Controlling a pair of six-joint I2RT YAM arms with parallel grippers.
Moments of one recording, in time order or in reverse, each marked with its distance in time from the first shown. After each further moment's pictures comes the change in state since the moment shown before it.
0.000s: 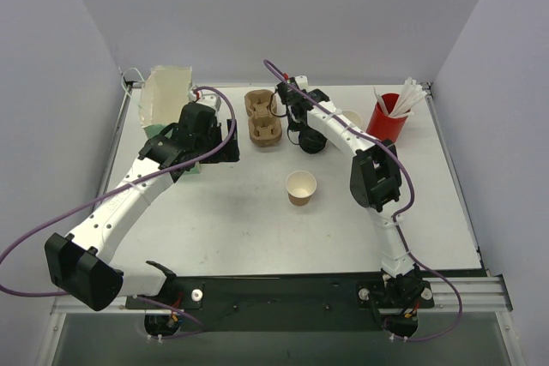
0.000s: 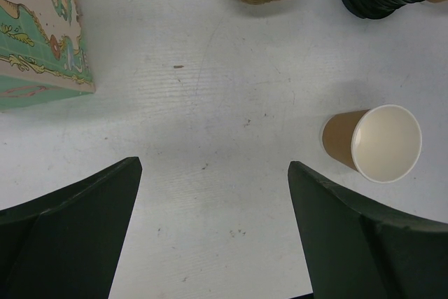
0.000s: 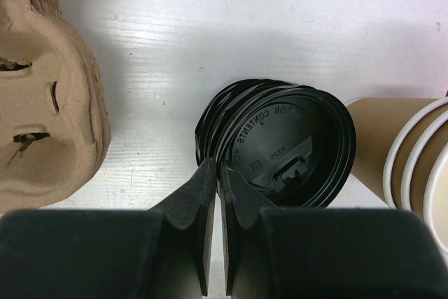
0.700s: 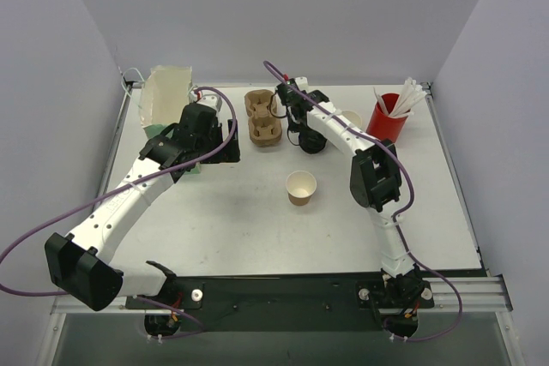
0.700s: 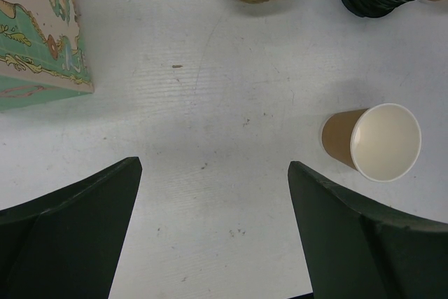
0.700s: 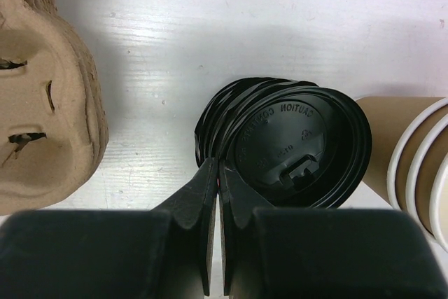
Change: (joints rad) left arm -0.008 0.000 0.000 0.000 -0.005 0.000; right arm 0.000 0.000 -0.016 0.008 0.000 0.003
